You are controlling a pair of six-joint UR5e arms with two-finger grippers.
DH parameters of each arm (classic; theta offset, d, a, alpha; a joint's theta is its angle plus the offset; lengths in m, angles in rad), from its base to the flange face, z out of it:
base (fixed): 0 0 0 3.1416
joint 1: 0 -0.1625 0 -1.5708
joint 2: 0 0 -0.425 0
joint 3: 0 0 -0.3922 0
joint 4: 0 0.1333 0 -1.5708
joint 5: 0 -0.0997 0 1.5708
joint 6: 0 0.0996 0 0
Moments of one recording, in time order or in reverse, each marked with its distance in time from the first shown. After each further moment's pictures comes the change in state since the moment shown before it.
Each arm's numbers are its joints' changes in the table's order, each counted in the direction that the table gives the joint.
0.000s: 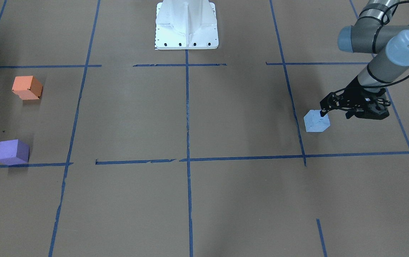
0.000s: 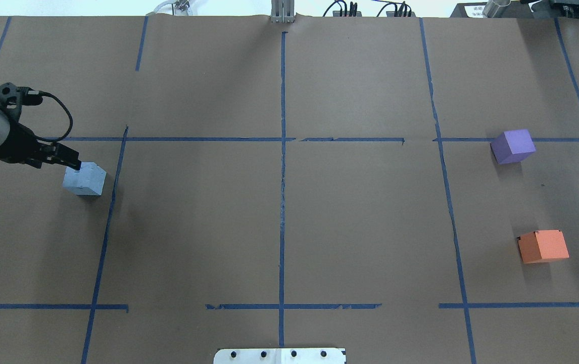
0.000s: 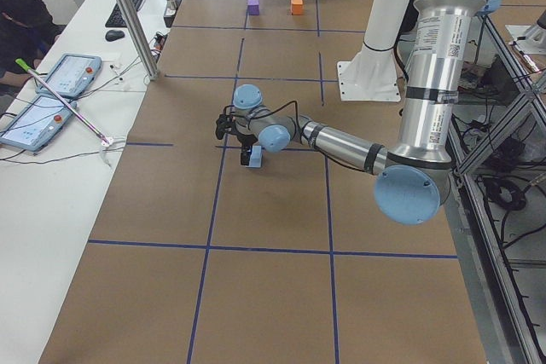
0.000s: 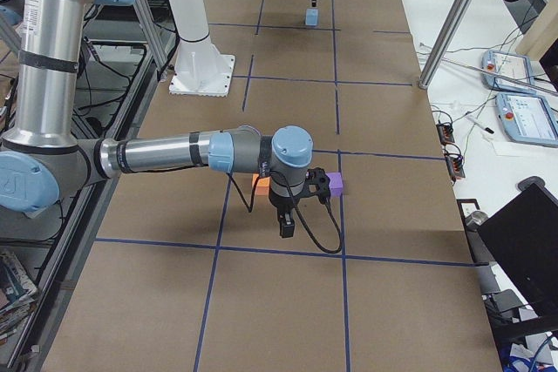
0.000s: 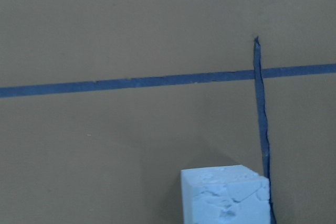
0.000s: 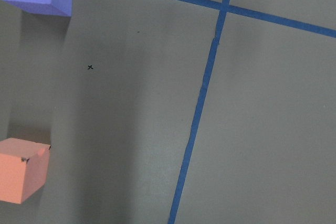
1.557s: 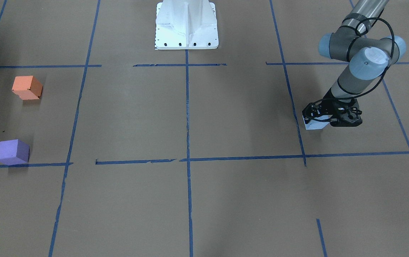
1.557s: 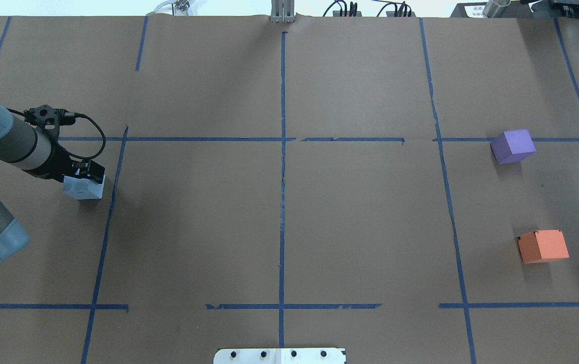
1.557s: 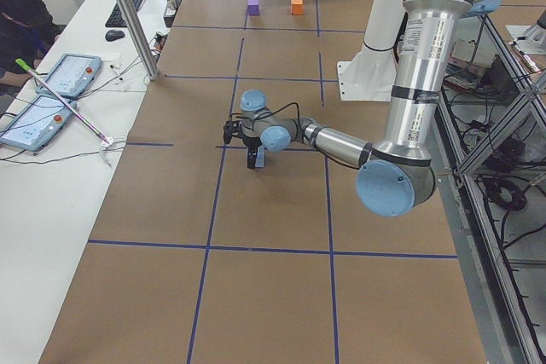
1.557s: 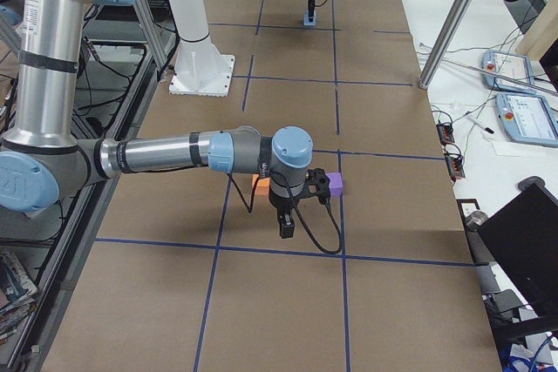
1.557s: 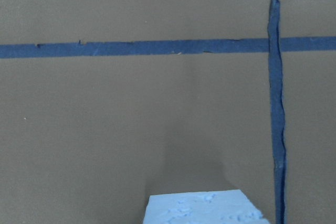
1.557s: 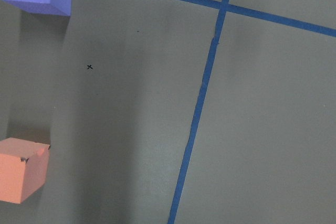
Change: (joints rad) left arm -0.097 -0.039 0.071 0.017 -0.091 -0.084; right arm 0.000 0.000 -0.001 0.000 0.000 0.000
